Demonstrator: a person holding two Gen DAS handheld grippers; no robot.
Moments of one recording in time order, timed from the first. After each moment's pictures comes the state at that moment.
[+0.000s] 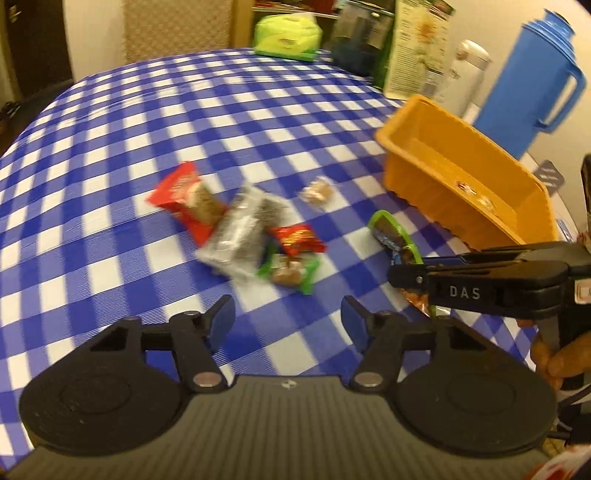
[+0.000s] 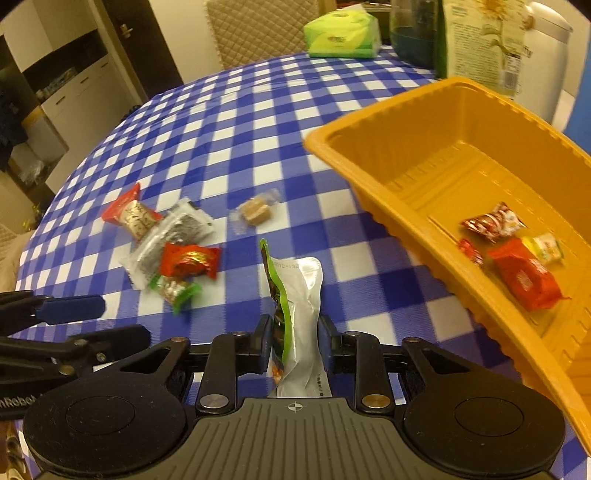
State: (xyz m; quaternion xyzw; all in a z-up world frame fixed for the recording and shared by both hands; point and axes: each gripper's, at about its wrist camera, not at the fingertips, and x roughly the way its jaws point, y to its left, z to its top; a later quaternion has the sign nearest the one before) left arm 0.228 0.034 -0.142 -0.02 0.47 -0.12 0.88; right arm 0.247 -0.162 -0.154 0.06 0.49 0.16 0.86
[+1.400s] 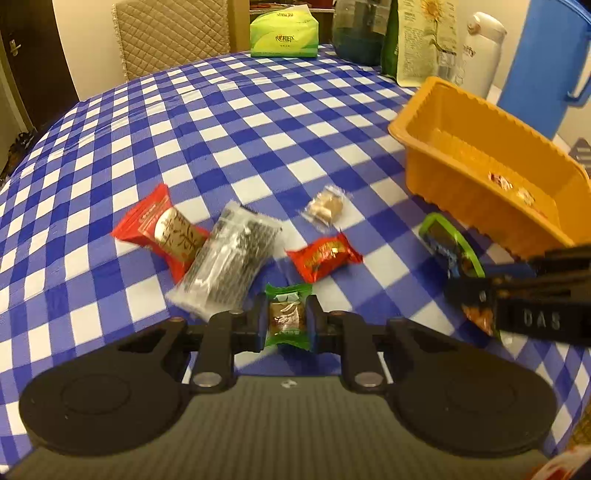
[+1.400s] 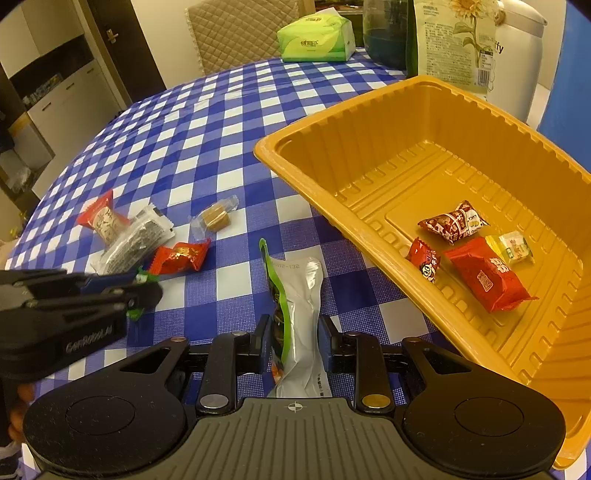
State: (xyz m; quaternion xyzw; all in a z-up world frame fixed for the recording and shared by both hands) left arm 0.260 0.003 -0.167 0.04 0.46 -0.08 0.89; right arm 0.250 -0.181 -0.153 0.06 0.48 0.14 0.86
